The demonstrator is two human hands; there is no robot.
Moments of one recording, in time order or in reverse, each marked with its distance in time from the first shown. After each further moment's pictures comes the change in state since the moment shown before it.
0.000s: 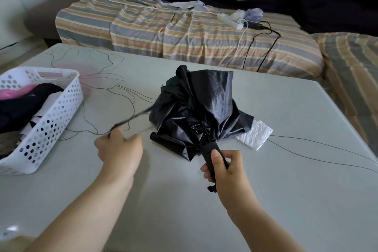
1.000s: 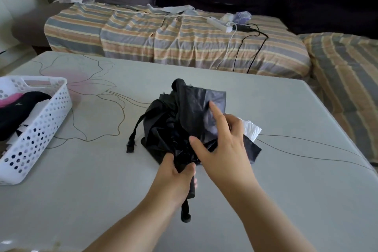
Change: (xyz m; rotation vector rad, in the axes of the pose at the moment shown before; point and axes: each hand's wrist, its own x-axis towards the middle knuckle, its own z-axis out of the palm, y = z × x) left_hand -0.080 -0.005 0.046 -0.249 -0.634 -0.062; right_hand 0.015 -0.039 -0.015 -0.582 0.182 -0.532
